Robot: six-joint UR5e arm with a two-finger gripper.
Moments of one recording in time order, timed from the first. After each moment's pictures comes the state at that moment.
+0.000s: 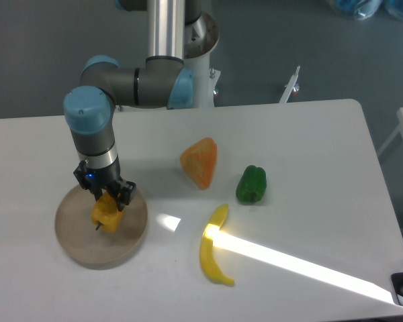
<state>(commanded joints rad) 1.79 -2.04 -1.58 -0.90 1.55 0.44</state>
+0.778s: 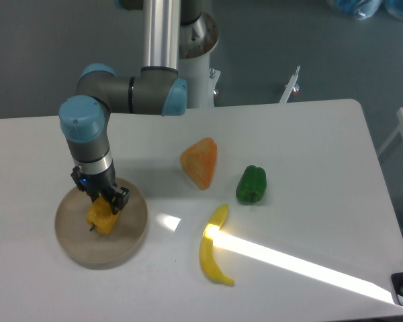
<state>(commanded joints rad) 1.79 -2.04 -1.59 -0.90 1.55 0.43</state>
